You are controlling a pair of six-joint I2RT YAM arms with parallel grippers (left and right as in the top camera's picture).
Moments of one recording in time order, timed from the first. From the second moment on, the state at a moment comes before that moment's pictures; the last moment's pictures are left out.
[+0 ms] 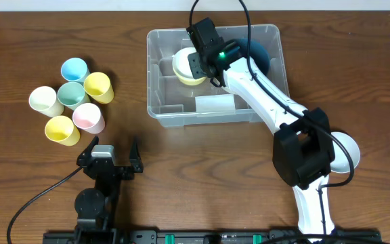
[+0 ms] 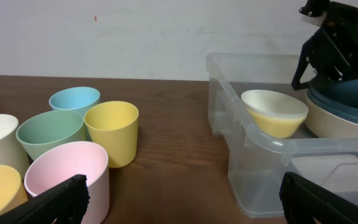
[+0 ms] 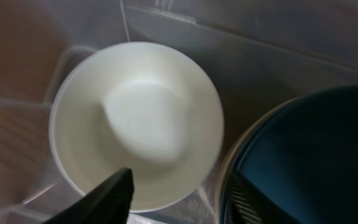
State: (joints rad) left arm -0.06 0.01 0.02 -0.12 0.00 -0.07; right arm 0.56 2.21 1.92 -0.69 0.16 0.22
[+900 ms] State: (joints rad) left arm -0.06 0.01 0.02 -0.12 0.00 -0.07; right arm 0.39 1.68 2.02 -1.41 0.10 0.29
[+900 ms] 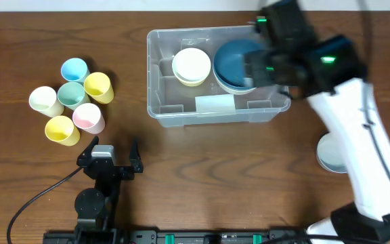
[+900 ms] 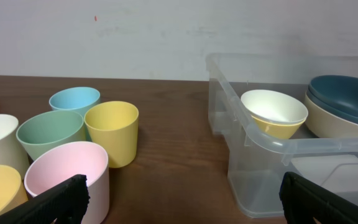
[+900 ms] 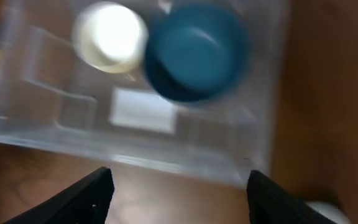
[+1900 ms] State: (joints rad) left arm -0.06 0.01 0.02 -0.12 0.00 -0.07; right arm -0.09 1.40 0.99 -0.96 0.09 0.60
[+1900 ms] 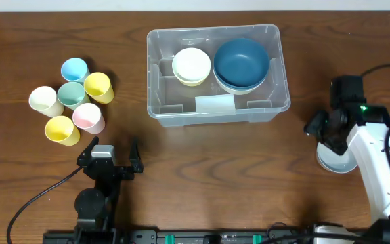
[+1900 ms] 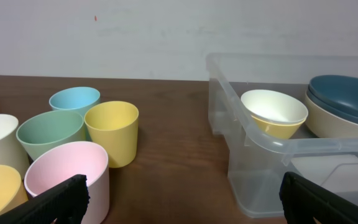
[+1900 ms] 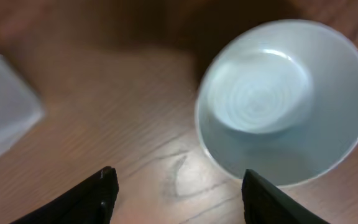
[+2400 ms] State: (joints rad) left arm -0.06 0.01 0.02 -0.12 0.00 -0.07; right arm -0.18 1.40 0.73 -0.61 0.02 0.60
